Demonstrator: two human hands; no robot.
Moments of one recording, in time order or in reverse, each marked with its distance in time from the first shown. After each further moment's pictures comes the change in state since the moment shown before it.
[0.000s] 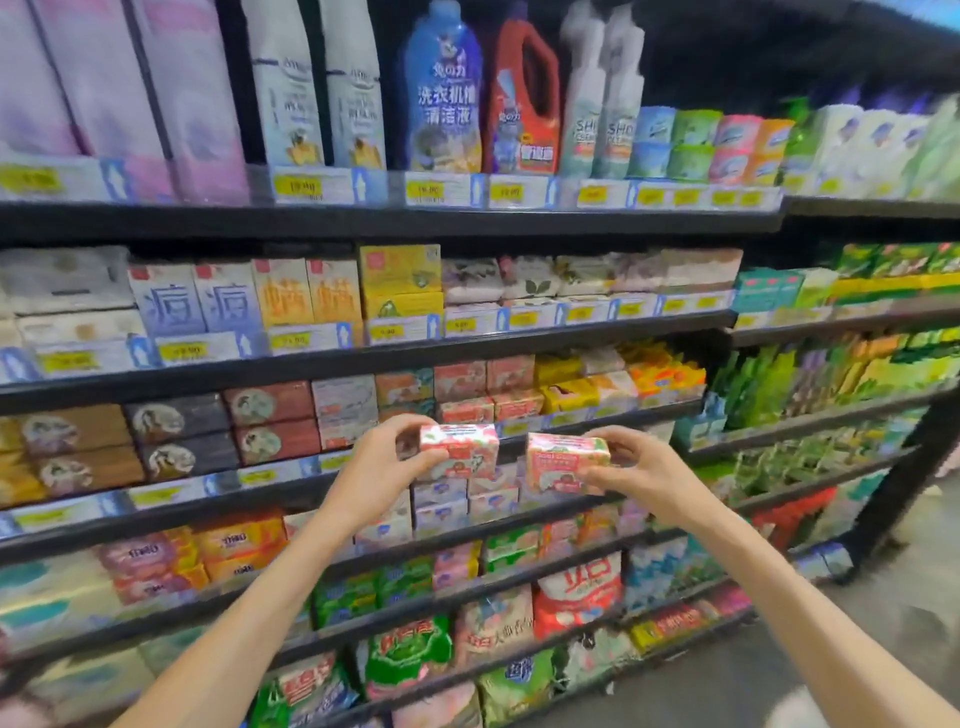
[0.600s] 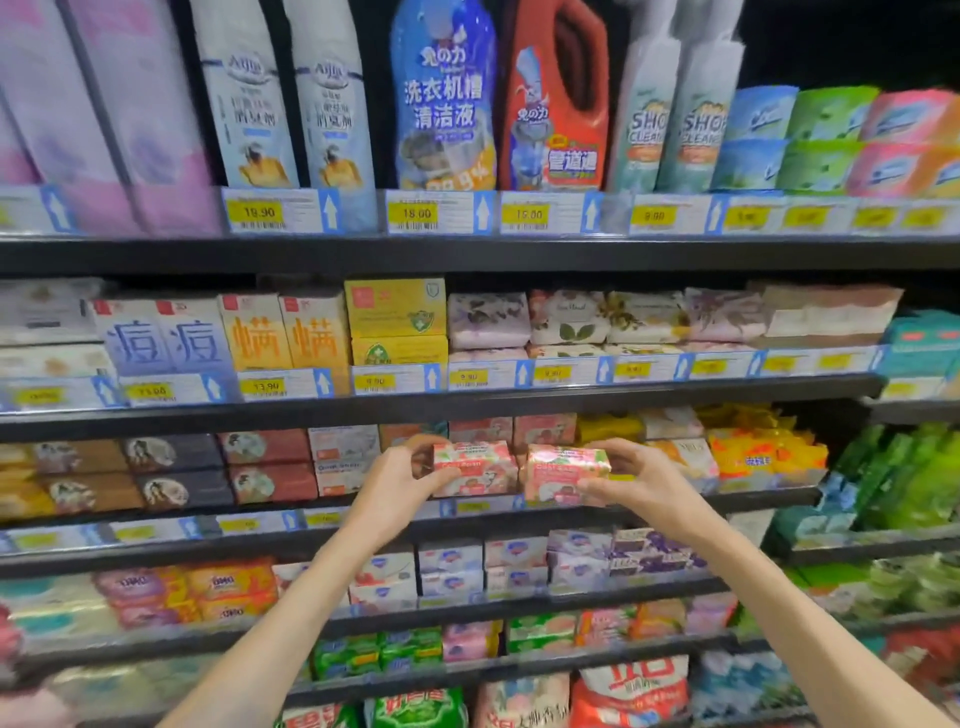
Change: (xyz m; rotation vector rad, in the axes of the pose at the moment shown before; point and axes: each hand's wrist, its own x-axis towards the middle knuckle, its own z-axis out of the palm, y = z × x) left_hand 0.109 -0.029 0.049 0.048 0.153 -0.222; right_hand 0.175 0.056 -0.017 -0.061 -0.151 -0.127
